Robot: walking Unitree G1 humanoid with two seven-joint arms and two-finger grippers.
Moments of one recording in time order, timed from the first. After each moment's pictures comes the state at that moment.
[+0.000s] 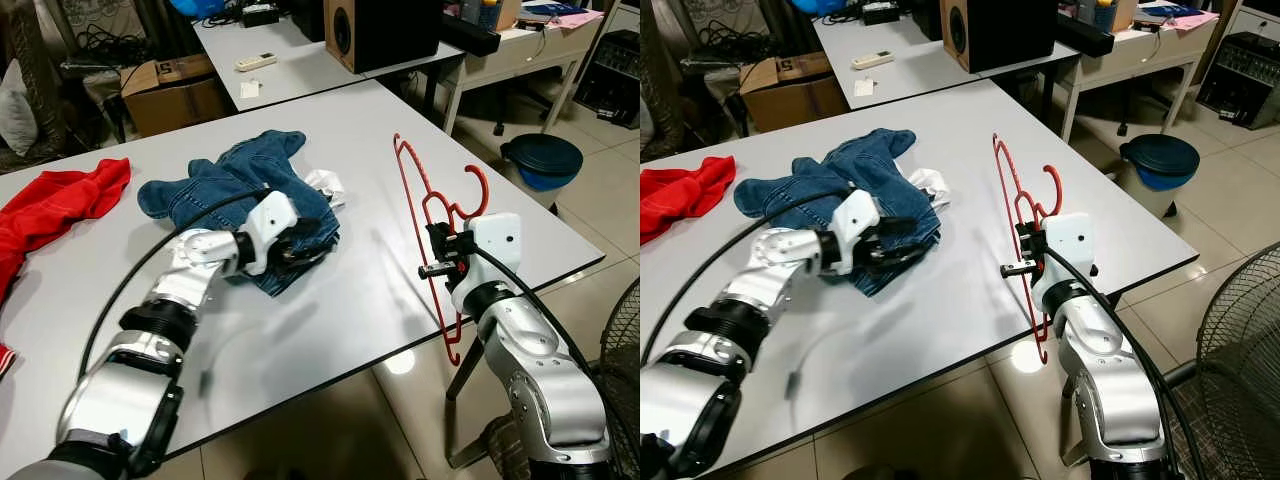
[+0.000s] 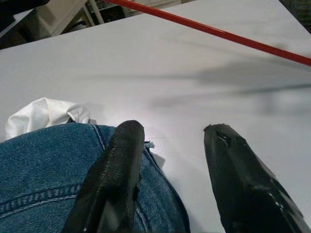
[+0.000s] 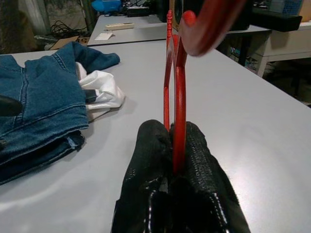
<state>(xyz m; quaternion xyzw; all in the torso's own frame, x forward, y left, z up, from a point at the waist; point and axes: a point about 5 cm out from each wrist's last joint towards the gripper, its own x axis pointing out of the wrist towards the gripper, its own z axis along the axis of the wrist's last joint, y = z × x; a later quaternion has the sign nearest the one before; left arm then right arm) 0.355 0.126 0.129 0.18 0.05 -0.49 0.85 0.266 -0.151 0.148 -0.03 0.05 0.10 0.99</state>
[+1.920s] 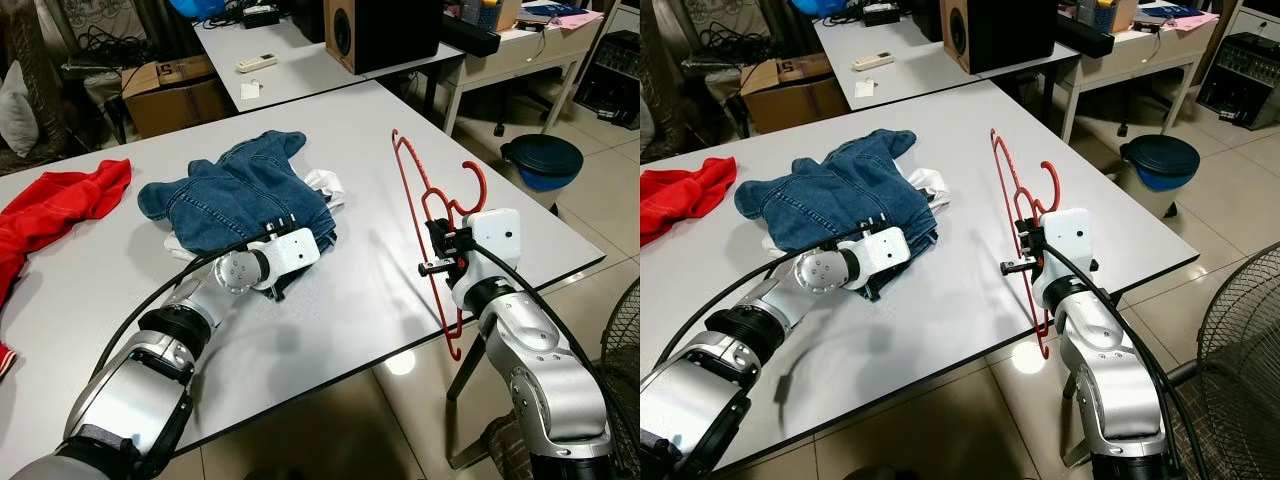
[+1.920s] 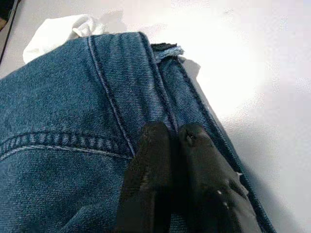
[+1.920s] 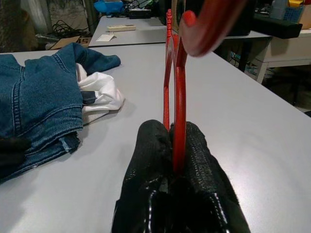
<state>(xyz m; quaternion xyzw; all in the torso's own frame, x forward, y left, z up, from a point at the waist) 0.358 0.119 0.092 0.41 0.11 -0.37 0.83 0.270 -0.152 0.151 -0.04 0.04 0.11 0.99</state>
